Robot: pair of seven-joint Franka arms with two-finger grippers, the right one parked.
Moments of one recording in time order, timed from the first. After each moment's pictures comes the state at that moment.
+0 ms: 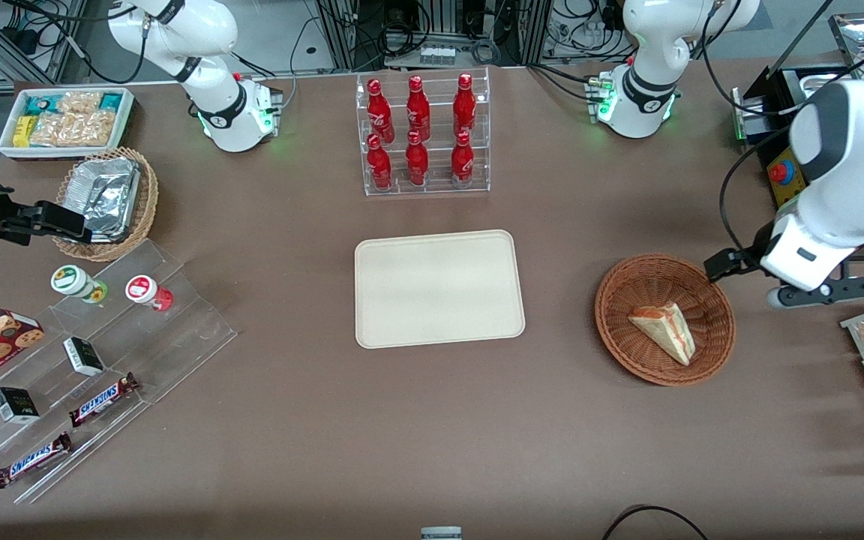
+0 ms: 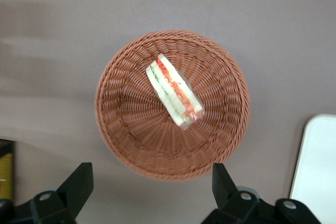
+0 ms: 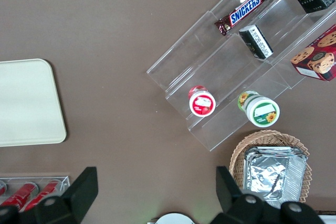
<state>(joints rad) 0.01 0.06 -0.07 -1.95 0.02 2.00 -0.27</state>
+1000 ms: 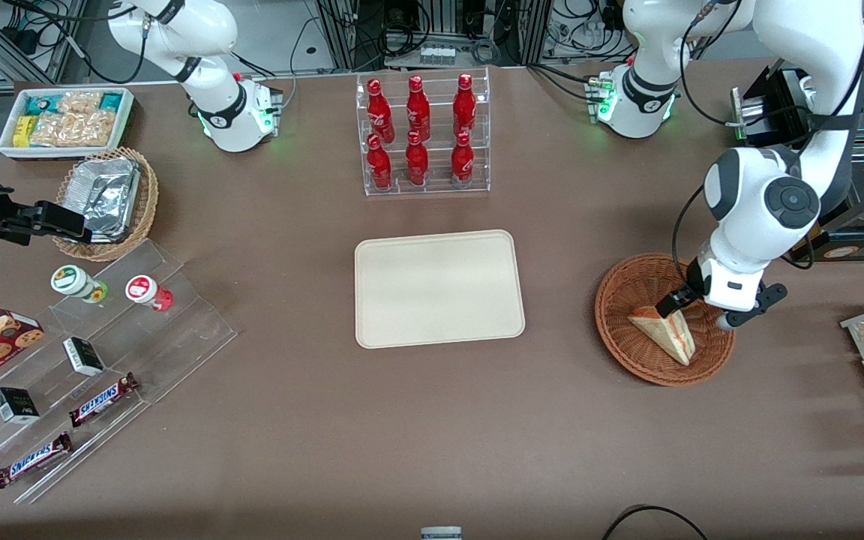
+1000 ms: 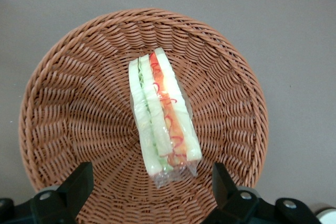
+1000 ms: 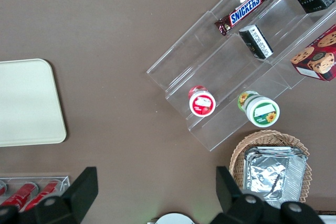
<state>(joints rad) -0.01 0.18 -0.08 -2.21 0.02 2.48 -0.63</state>
